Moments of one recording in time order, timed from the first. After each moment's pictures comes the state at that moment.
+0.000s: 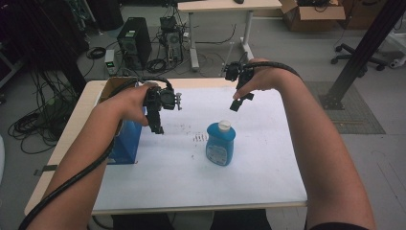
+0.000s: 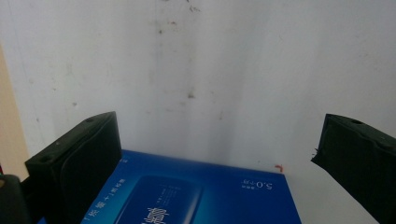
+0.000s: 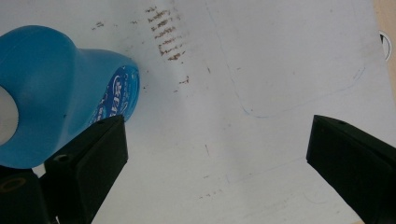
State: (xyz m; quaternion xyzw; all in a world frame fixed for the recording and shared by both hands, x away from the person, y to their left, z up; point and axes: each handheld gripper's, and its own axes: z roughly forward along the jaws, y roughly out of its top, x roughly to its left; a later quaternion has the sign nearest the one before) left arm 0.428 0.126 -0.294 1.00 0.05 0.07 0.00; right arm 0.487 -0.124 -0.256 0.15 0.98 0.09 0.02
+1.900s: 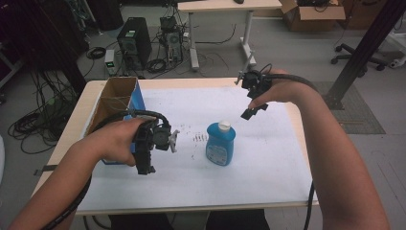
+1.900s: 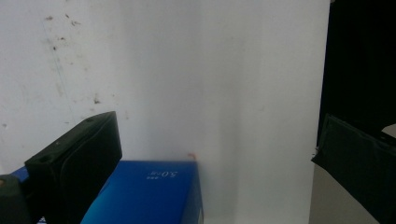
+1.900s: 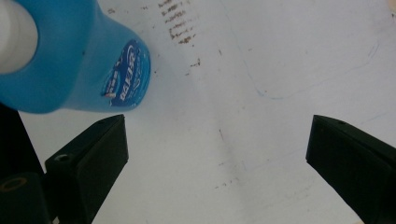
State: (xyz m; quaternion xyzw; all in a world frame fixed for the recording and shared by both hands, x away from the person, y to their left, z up) left arm 0.313 0.124 -0.295 1.00 -0.03 0.06 -0.01; right arm 0.456 -0.169 -0.265 0.17 0.98 0.13 0.03
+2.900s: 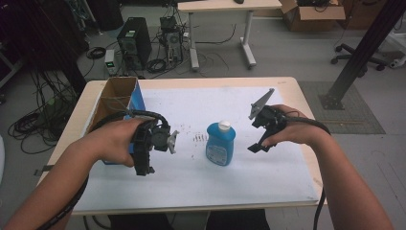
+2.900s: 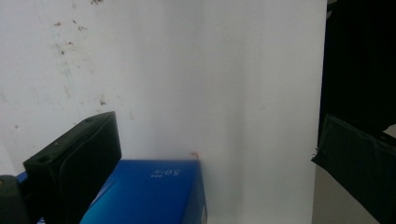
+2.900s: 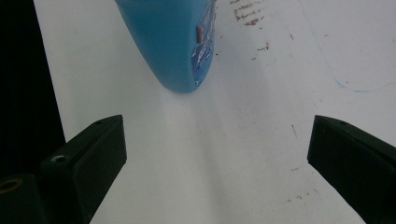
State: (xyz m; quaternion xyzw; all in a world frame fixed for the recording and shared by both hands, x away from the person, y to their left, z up) left arm 0.308 0.124 -0.290 1.00 -0.04 0.07 -0.01; right arm 0.381 -0.203 -0.323 0.14 0.96 0.22 0.02
